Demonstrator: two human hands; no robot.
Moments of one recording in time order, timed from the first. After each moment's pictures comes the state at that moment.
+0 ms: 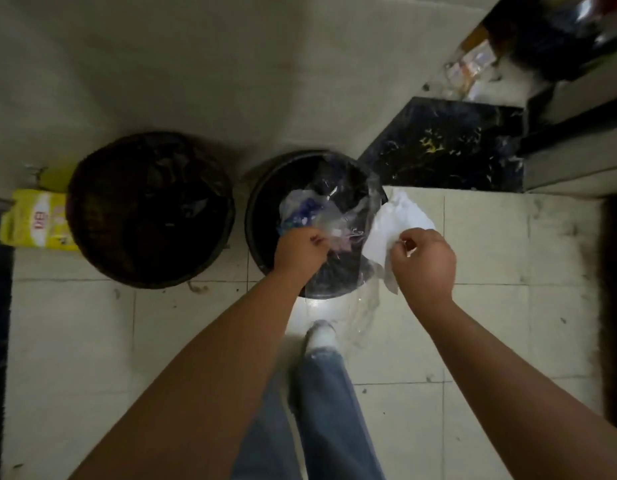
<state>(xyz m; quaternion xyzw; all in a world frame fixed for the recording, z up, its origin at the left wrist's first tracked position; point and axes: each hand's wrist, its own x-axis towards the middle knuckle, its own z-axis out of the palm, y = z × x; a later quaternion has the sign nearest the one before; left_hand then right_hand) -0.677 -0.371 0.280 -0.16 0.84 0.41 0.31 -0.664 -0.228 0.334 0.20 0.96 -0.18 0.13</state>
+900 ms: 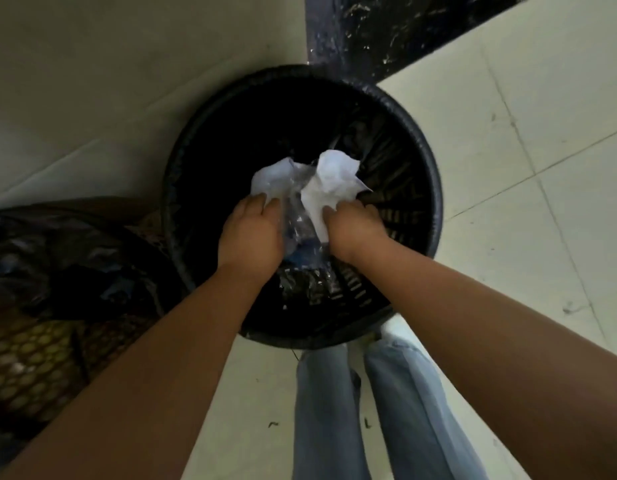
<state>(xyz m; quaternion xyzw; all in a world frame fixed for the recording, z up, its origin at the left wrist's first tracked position) -0.739 -0.384 0.097 0.22 0.93 0.05 0.29 -0.698 -0.252 0.058 0.06 0.90 -0.09 0.42</state>
